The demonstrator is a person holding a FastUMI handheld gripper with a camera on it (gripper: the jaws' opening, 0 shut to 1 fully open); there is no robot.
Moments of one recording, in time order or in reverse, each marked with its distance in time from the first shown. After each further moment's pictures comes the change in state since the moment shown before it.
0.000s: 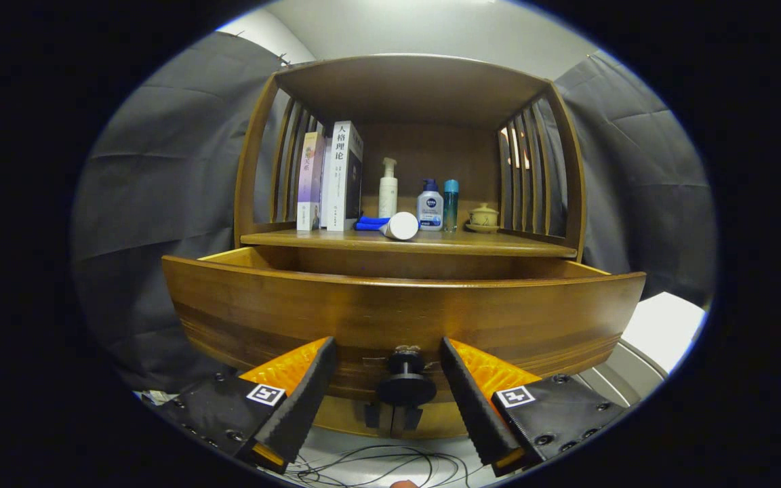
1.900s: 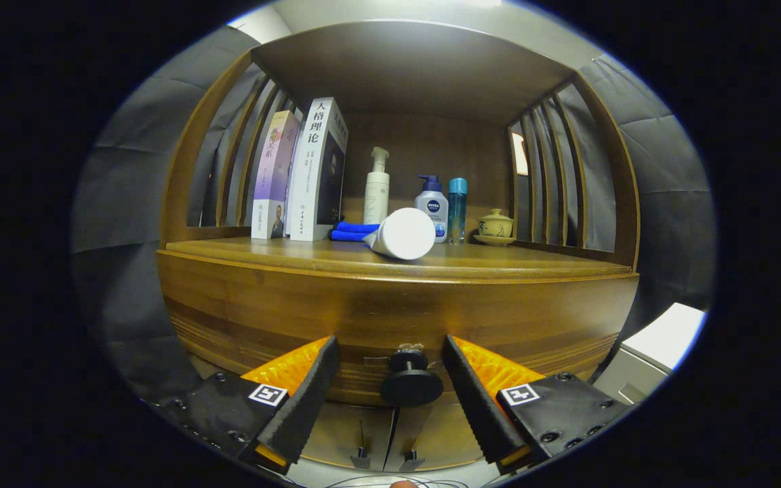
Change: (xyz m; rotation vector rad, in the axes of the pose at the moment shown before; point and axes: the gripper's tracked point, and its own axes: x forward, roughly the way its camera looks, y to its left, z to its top) arm 0.136 -0.002 0.023 -0.038 -0.054 -0.072
